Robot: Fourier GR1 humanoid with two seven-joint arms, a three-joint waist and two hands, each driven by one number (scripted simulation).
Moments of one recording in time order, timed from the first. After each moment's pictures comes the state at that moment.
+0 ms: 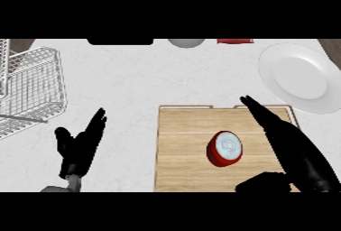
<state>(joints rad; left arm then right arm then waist) 0.00 0.21 -0.19 -1.44 0.22 0.15 0.16 -0.21 -0.48 0.41 -2.09 0.34 0.17 0.91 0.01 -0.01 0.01</state>
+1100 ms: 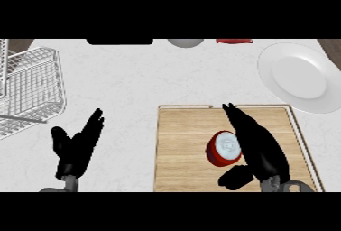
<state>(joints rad) 0.01 0.17 -0.13 -1.47 0.18 0.11 0.20 -0.18 -0.28 0.47 -1.89 0.63 0.24 0.85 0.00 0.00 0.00</state>
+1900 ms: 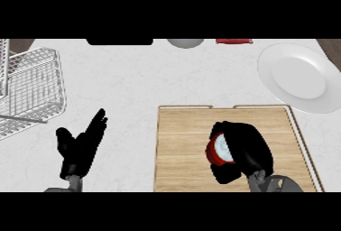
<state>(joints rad) 0.01 0.14 -0.11 -1.45 0.13 0.08 0.19 -0.19 -0.24 0.49 -1.78 0.79 0.29 0.70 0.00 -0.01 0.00</state>
